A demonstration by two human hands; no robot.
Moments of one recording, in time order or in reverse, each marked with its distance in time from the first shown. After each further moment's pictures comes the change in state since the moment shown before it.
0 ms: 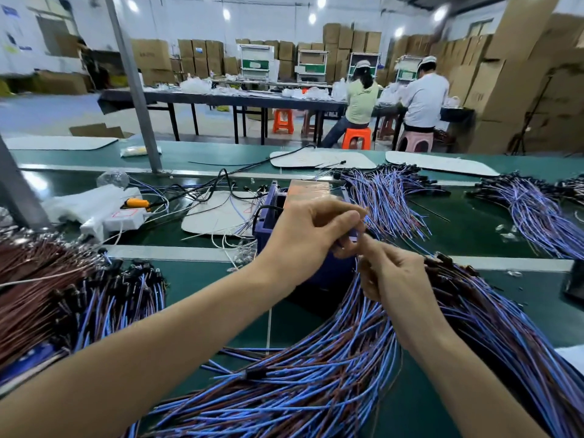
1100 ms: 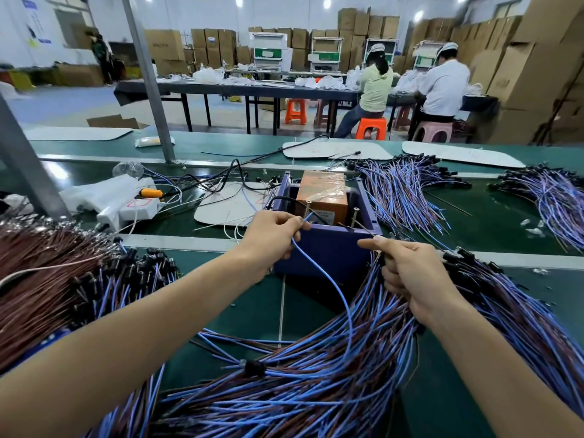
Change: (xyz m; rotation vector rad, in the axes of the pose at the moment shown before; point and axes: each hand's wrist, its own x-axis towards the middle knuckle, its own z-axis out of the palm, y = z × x) left_hand 0.013 -0.054 -0.051 0.159 0.281 -0.429; right_hand 0.036 0.032 -0.024 -0.039 0.017 0.294
